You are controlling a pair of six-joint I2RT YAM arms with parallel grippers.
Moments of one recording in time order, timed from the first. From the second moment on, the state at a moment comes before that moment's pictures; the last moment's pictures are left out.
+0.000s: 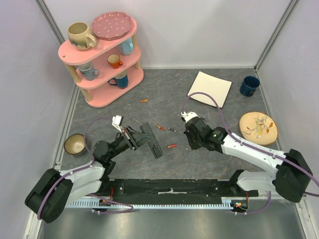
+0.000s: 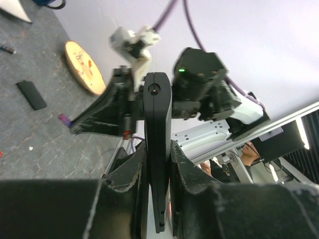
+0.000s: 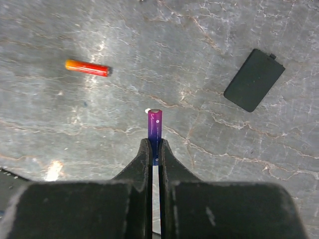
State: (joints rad) left arm -0.54 1.02 0.05 1.27 0.50 -1.30; right arm 0.84 1.19 0.79 -0.57 0.19 0.35
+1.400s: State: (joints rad) left arm -0.54 0.41 0.05 0.76 0.53 -1.21; right arm 0.69 1.71 0.93 -0.22 0.08 -0.40
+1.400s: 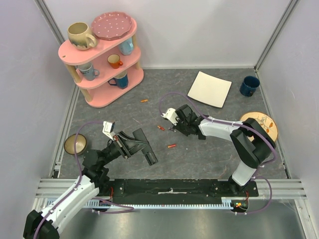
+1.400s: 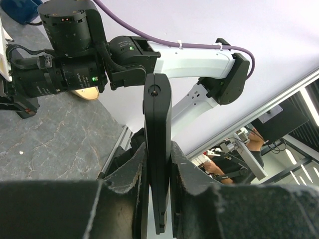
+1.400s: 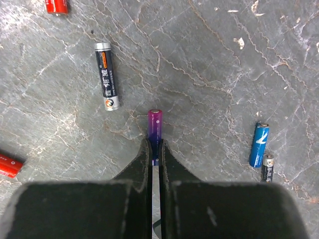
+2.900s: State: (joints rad) left arm -0.54 0.39 0.05 0.68 0.52 -1.20; right arm 0.66 1.56 1.04 -0.32 0.28 0.75
